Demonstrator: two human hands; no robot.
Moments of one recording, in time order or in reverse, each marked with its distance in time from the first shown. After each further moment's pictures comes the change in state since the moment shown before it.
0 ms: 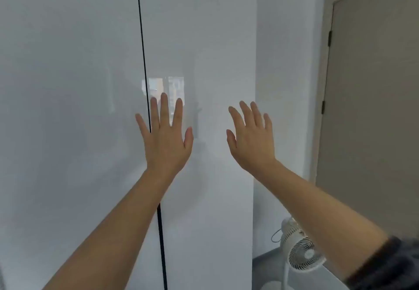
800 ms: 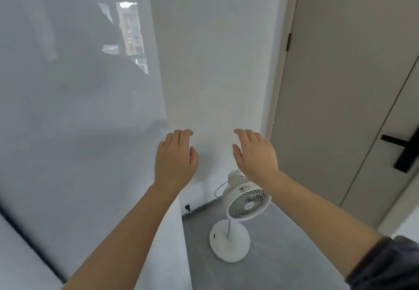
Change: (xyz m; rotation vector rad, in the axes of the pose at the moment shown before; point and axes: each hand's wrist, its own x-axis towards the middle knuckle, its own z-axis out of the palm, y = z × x) left_hand -0.097 0.271 0.235 -0.373 -0.310 0.123; right_hand -0.142 0.307 0.162 0.035 -0.423 0.090
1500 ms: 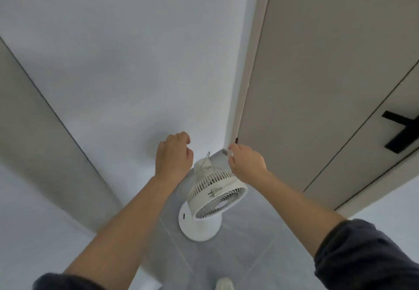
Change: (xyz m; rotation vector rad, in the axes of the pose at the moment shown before) left_hand 0.089 0.014 0.311 -0.205 -0.391 -0.080; right_hand 0.054 0.185 0.228 -0.002 -0.563 0.281
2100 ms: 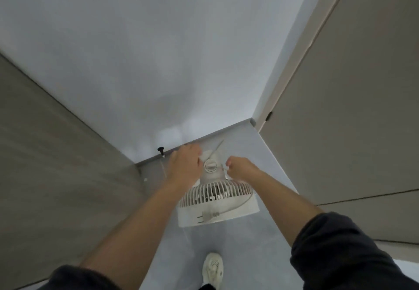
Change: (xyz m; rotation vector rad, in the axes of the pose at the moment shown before) left_hand 0.054 -0.035 0.204 0.044 -0.356 -0.368; right_hand 0.169 0.068 0.190 0.213 -0.788 0.020
